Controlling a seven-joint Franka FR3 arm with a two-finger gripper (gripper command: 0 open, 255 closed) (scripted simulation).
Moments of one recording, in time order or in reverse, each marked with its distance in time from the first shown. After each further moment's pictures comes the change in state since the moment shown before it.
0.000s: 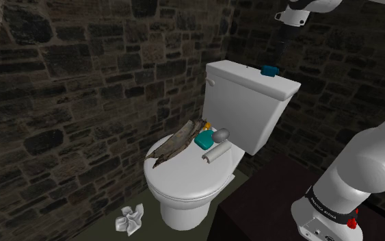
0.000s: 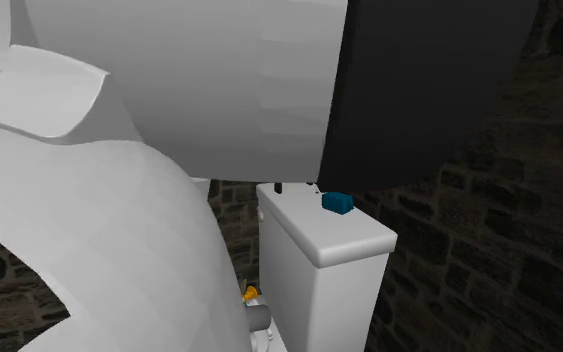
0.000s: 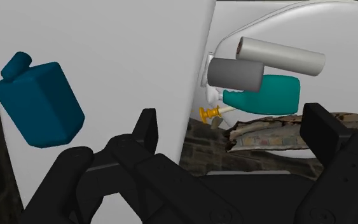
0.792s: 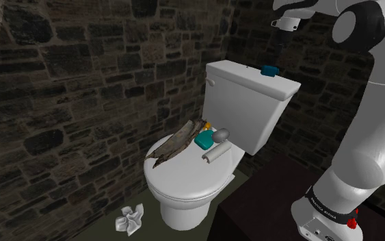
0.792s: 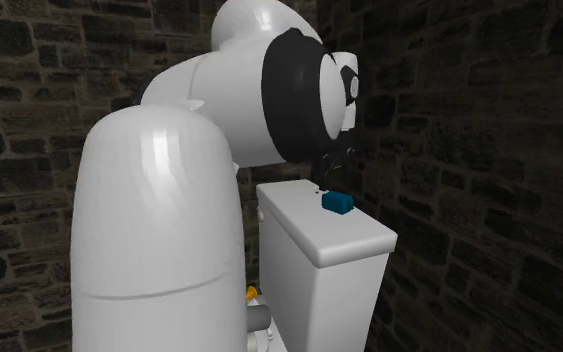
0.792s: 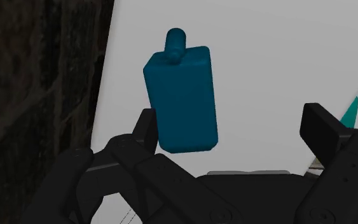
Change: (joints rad) arm -0.126 0.530 -0.157 0.502 0.234 -0.083 -0.396
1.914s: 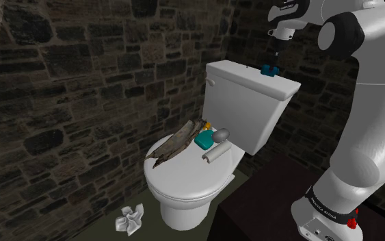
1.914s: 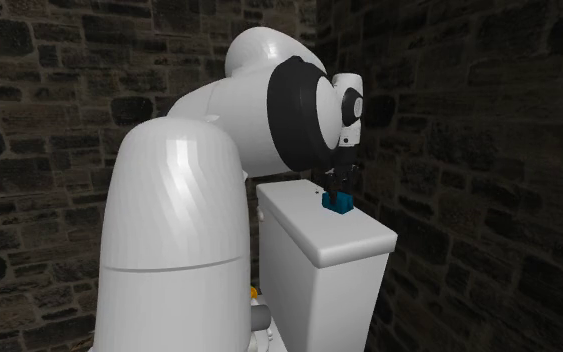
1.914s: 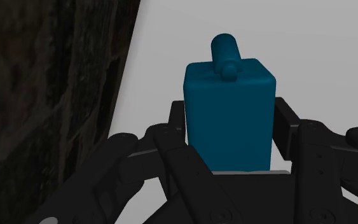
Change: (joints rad) arm -0.052 0.117 0.004 0.041 0.056 0.051 -0.070
